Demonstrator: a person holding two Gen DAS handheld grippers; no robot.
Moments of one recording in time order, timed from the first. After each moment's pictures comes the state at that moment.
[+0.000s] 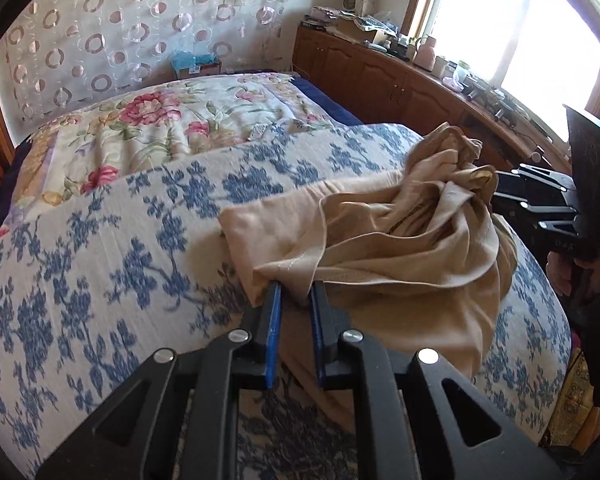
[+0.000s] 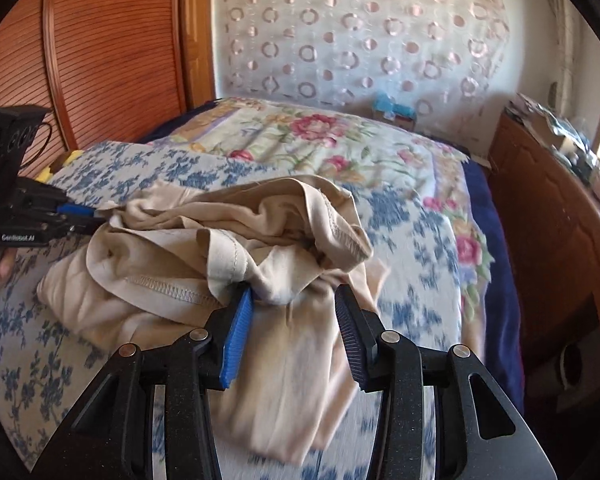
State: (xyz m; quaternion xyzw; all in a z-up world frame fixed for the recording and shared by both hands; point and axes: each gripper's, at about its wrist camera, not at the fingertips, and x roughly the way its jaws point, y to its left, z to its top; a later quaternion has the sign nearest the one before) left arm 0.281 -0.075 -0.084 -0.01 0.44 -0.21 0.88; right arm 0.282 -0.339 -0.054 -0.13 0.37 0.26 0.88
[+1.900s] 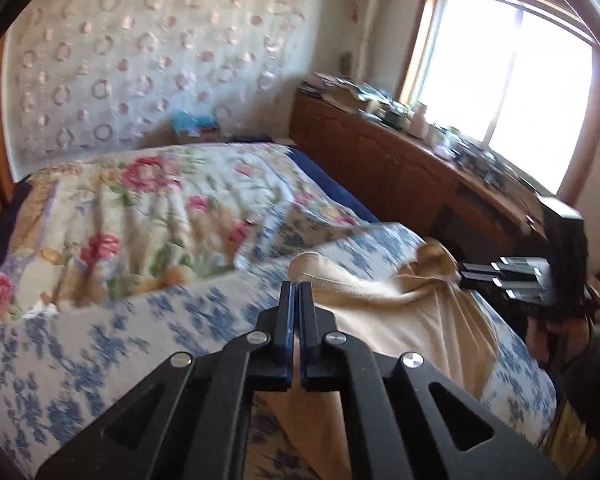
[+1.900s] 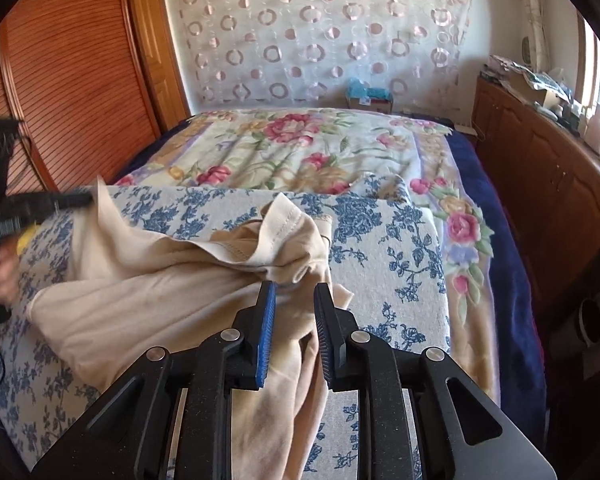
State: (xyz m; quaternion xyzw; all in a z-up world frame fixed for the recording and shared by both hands) left arm 0.328 -0.043 -0.025 -0.05 0.33 -0.21 0.92; right arm 0.317 -0.361 -0.054 -0.05 0.39 0.22 0.90
